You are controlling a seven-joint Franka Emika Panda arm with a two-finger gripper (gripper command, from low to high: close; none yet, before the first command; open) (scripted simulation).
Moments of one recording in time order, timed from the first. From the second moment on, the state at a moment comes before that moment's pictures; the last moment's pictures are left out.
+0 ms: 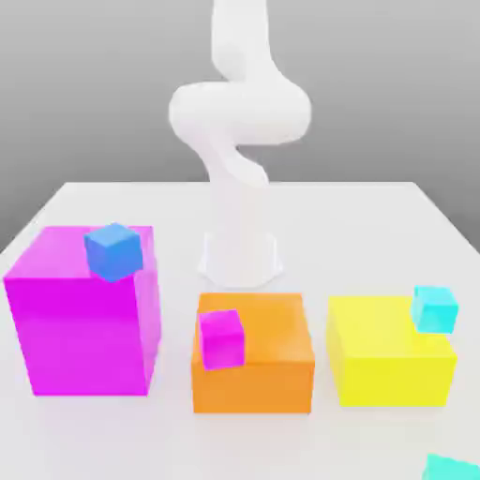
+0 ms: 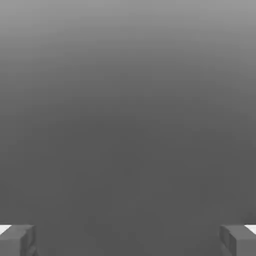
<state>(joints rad) 0.04 -0.71 -0.01 -2.29 0.01 2.32 0.73</state>
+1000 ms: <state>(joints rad) 0.35 0.38 0.05 -2.11 -0.01 2.54 0.00</state>
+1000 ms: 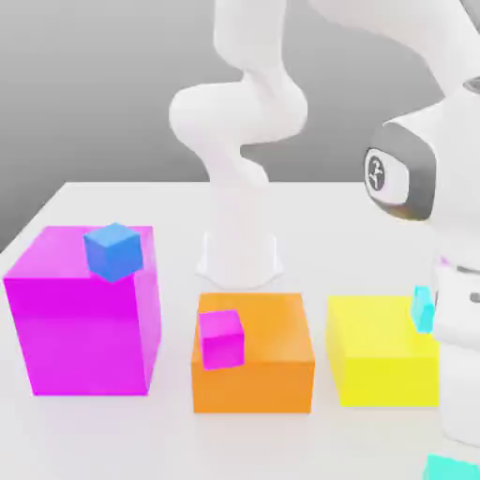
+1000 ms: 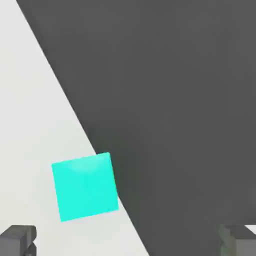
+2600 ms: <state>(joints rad) 0.06 -0.27 -0.14 -2.77 -0.06 2.50 0.01</state>
